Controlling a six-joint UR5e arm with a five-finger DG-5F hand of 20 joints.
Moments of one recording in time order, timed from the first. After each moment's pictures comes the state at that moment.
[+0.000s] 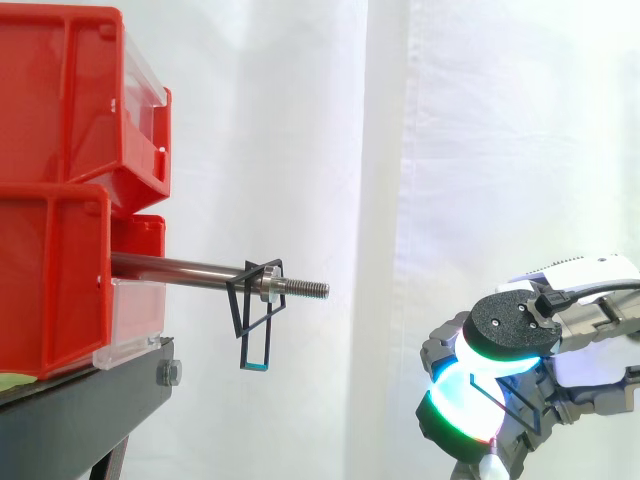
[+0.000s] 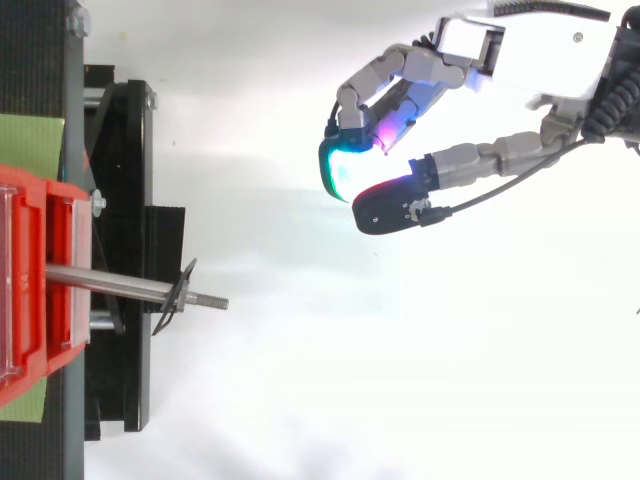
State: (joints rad) arm 0.02 -2.20 -1.39 -2.82 -1.42 -0.44
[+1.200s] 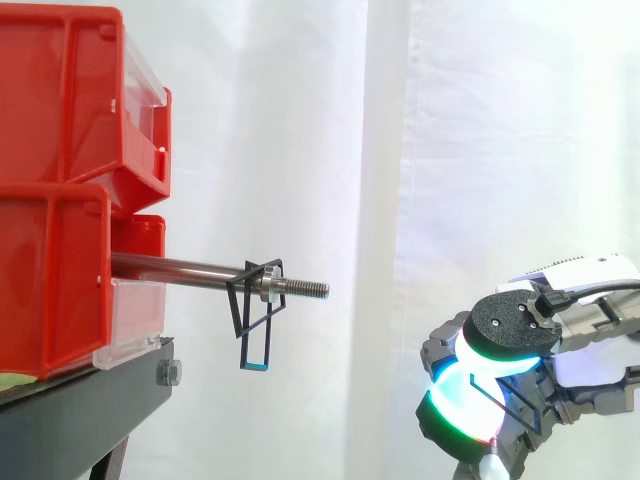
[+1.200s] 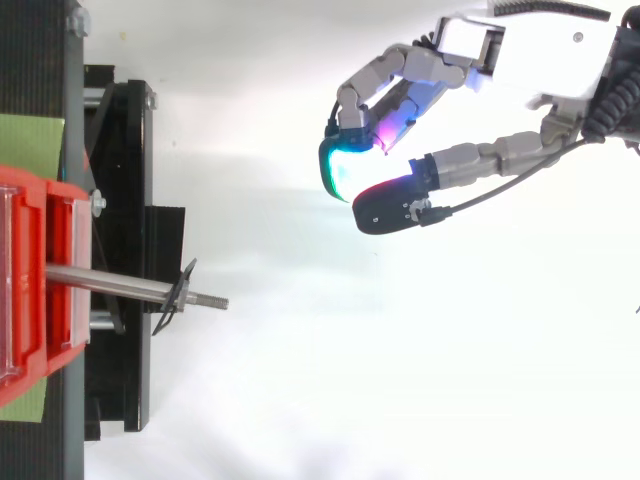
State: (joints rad) arm 0.02 -2.20 -1.39 -2.82 -1.42 -0.44
